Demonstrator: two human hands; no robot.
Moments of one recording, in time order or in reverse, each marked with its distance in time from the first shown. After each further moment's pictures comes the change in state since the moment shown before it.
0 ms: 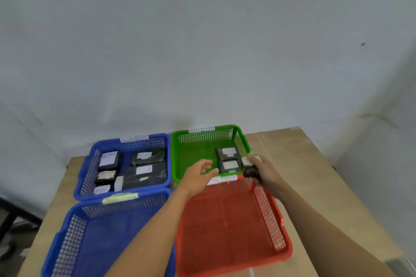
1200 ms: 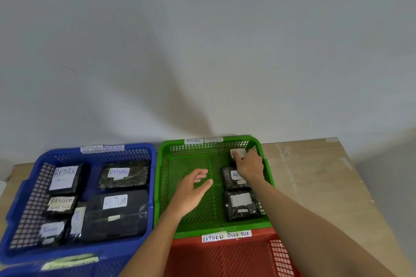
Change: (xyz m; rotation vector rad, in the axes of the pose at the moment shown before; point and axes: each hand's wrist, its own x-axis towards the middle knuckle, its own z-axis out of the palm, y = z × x) left_hand 0.200 -0.076 -0.006 -0.105 -0.033 -0.196; right_hand 0.285 0.029 0.079 -0.787 0.199 0.214
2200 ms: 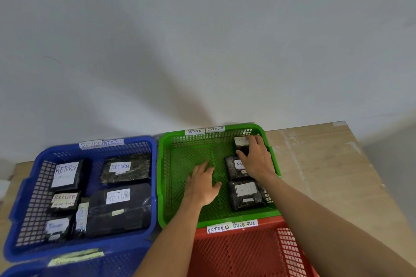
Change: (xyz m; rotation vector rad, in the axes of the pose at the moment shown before) left_hand 0.033 -0.024 0.039 0.644 -0.080 -0.019; right_hand -0.017 0.018 -0.009 -0.196 0.020 -0.324
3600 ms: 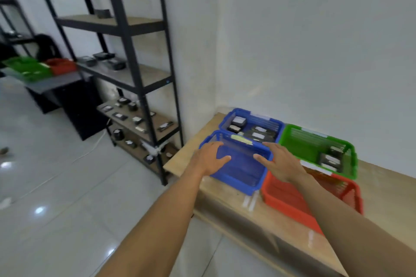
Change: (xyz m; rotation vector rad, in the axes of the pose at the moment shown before) left_hand -0.620 -0.092 0.032 -0.201 0.718 -0.266; right_hand -0.518 -0.117 -0.067 -0.089 -0.133 -0.918
